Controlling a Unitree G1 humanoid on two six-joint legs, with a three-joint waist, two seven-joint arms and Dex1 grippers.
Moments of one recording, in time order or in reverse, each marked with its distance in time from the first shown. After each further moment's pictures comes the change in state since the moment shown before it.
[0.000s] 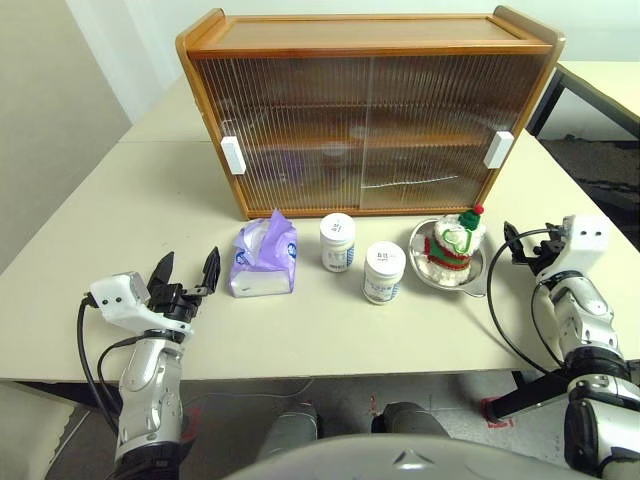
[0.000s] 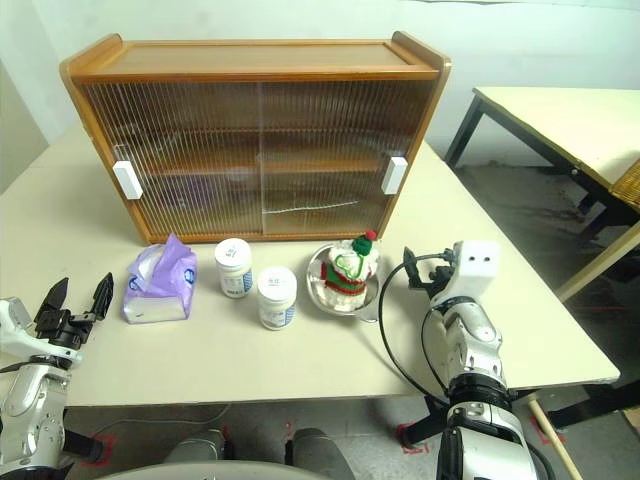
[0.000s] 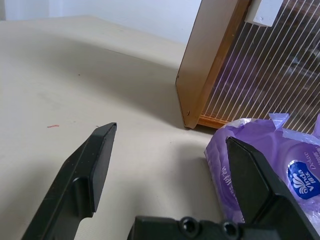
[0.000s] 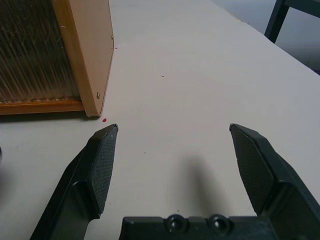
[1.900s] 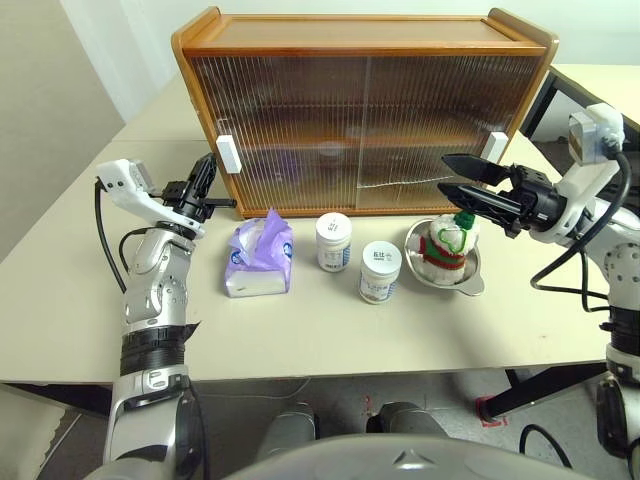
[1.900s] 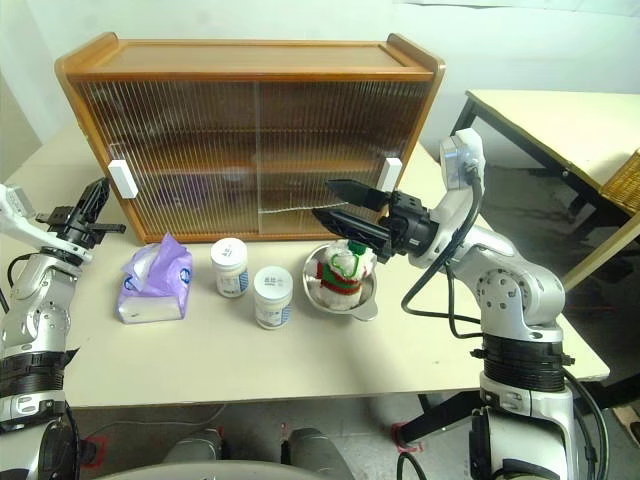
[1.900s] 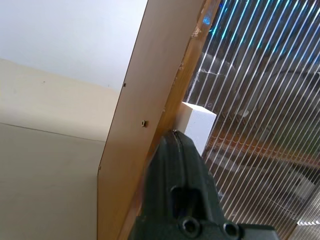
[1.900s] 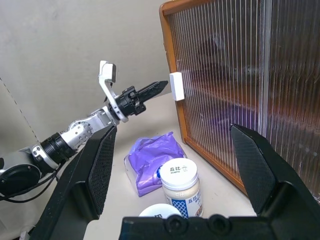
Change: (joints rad) left arm -0.489 0.125 -0.025 0.092 -0.105 0.241 -0.047; right arm -0.090 -0.169 0.120 -0.897 0.647 0.957 0.643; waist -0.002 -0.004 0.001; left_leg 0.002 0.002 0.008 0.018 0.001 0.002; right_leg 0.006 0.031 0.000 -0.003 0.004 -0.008
